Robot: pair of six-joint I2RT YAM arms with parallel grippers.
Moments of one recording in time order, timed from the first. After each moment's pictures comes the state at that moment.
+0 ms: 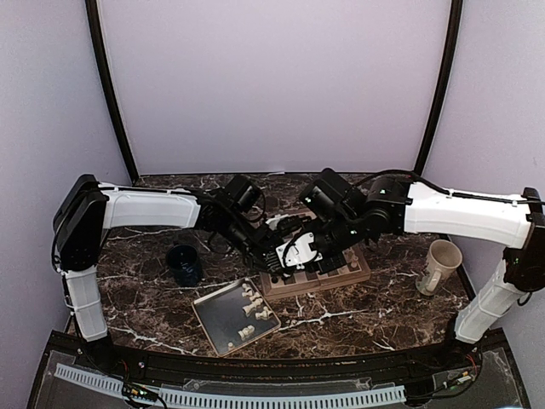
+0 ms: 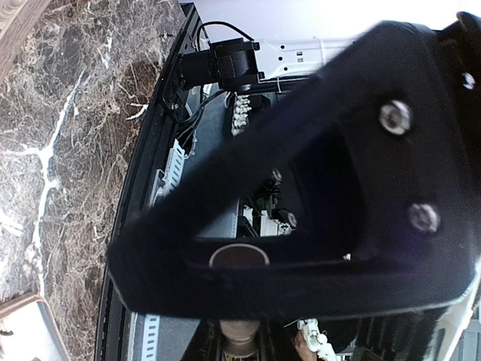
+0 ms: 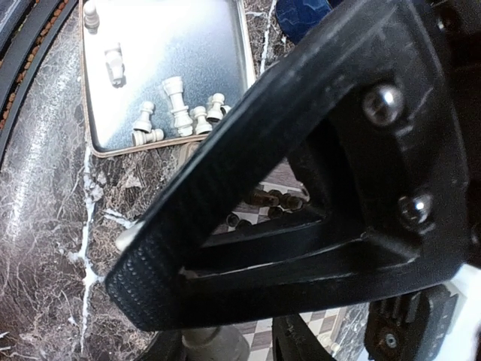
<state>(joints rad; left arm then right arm) -0.81 1.91 1.38 -0.42 1.31 -0.49 1.08 1.57 1.35 -0.79 0.01 -1.00</state>
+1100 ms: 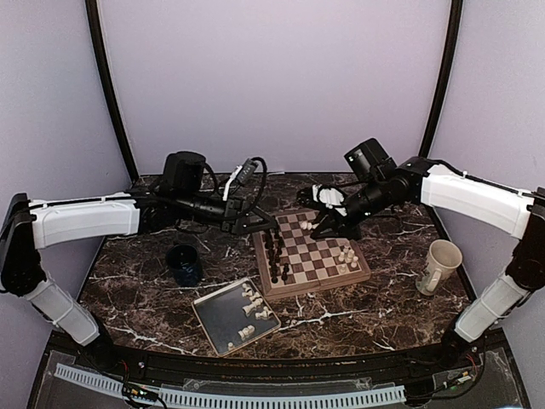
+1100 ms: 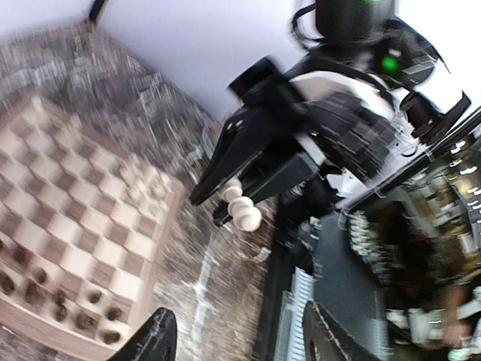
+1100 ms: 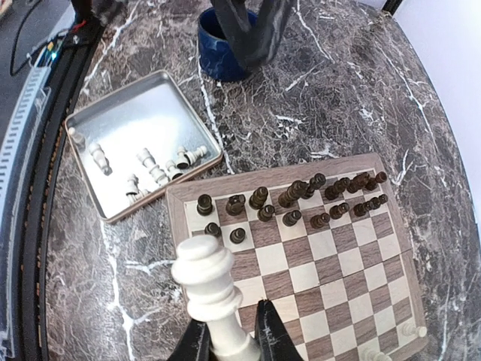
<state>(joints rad) -0.73 1.54 1.11 -0.01 0.79 -0.42 0.72 1.53 1.31 -0.71 -0.48 -0.76</state>
